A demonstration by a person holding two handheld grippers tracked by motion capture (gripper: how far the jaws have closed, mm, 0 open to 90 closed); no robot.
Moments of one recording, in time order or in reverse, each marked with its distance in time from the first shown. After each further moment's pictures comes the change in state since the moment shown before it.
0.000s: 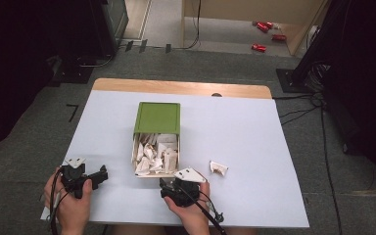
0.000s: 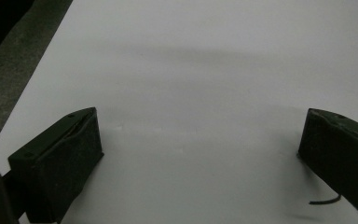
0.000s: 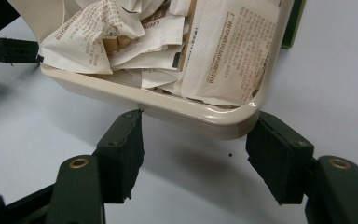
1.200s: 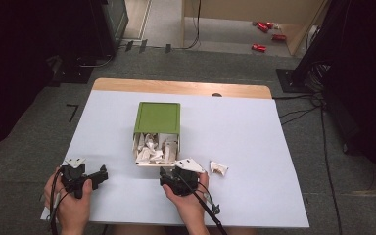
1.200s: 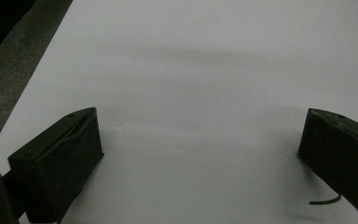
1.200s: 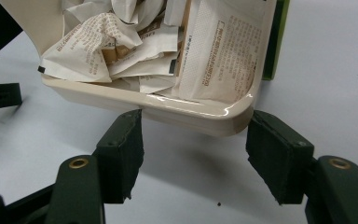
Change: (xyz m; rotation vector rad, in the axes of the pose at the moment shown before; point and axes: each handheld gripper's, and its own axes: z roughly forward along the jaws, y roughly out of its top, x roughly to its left) left arm 0.000 0.000 0.000 0.000 0.000 0.000; right arm -0.003 0.023 0.013 -0.035 -0.052 0.065
